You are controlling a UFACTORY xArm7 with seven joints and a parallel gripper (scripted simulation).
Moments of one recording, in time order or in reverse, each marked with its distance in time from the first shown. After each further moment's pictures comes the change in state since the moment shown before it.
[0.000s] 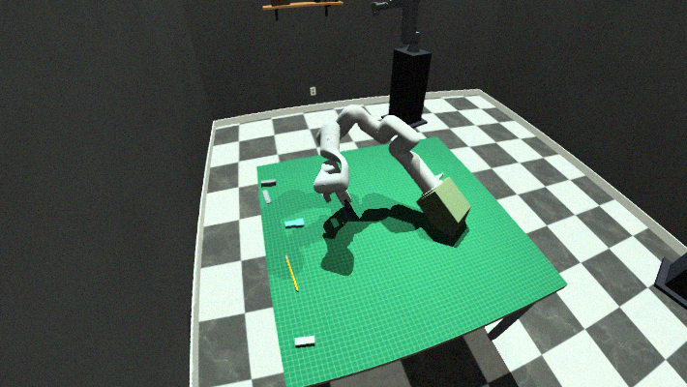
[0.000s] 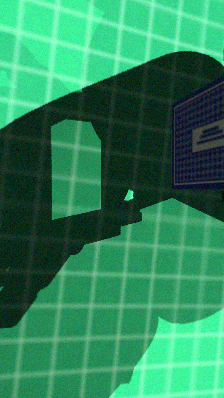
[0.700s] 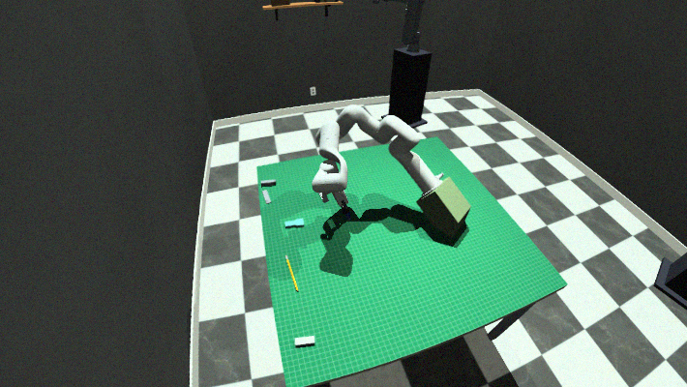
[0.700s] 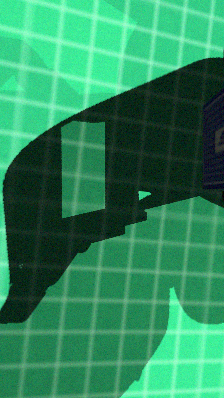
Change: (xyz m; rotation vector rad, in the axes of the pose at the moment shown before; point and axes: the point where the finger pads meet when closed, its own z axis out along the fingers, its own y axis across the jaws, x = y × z) arm 0.019 0.000 -0.005 0.000 0.054 0.000
